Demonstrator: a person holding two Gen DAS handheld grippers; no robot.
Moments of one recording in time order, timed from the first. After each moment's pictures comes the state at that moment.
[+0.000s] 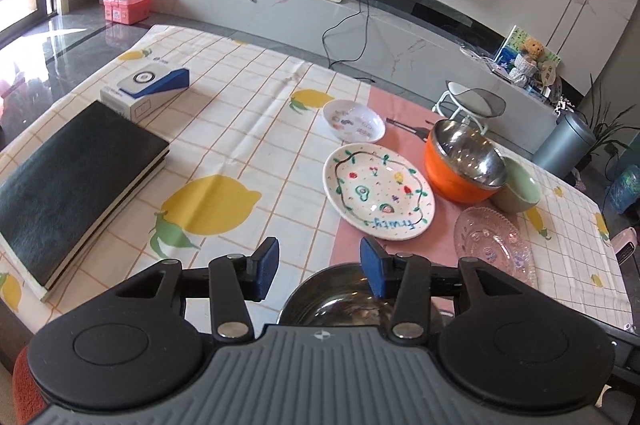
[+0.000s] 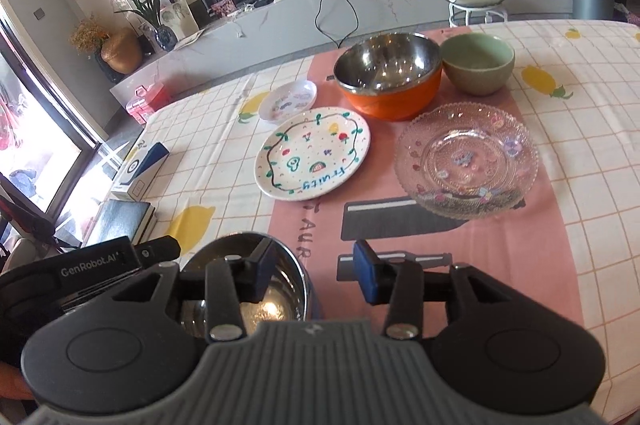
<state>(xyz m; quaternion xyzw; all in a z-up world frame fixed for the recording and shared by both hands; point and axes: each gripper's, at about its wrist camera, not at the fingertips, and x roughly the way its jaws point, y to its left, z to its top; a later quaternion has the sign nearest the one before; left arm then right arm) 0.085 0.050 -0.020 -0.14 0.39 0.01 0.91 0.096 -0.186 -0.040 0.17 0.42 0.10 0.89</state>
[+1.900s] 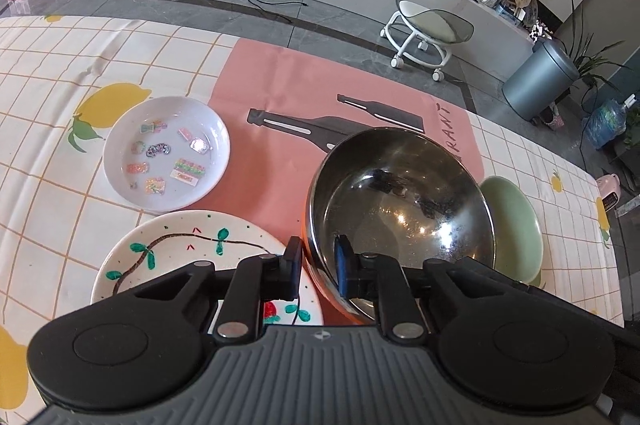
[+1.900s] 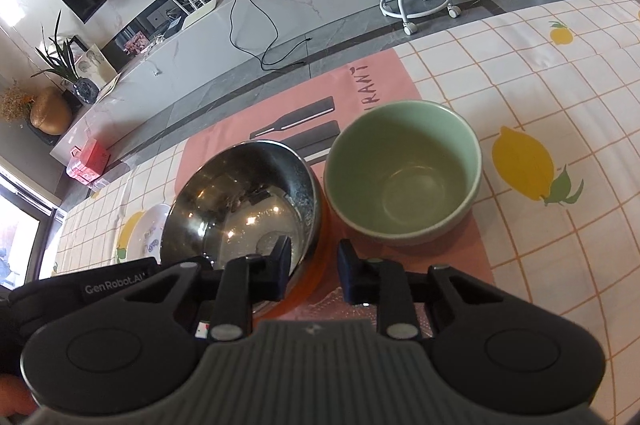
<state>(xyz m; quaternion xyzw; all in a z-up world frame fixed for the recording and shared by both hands) 0.318 -0.062 -0.082 -0.12 0.51 -0.08 0.85 0.314 -0.281 -0.097 0.24 0.46 0.02 0.86</state>
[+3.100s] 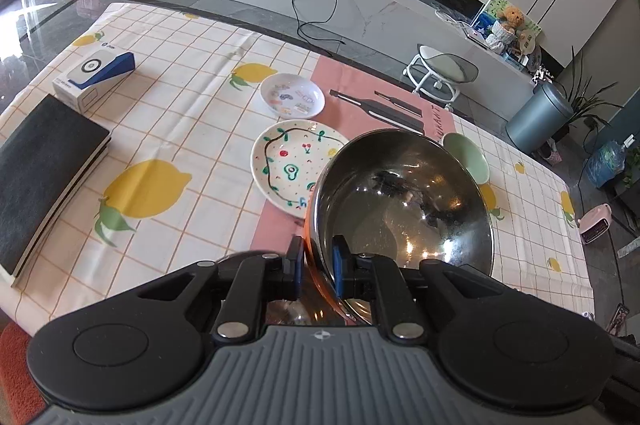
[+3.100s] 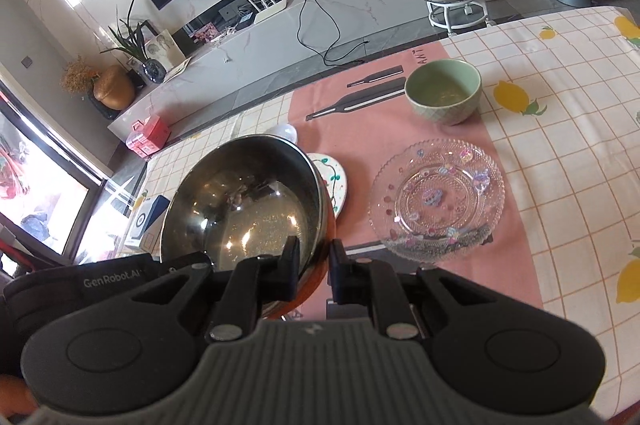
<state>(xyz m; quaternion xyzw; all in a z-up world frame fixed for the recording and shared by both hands) 0.110 0.009 0.007 -0.16 0.46 -0.03 0.87 0.111 -0.225 -0.002 0.22 0.43 0.09 0.87</state>
